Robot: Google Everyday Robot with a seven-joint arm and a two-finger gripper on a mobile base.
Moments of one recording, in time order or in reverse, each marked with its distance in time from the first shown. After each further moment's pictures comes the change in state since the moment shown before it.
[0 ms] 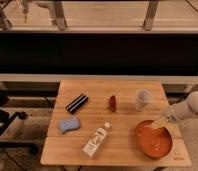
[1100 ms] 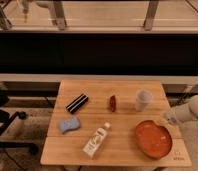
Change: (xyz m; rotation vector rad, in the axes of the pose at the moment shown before) arm 0.007 0.000 0.005 0.022 -0.024 0.054
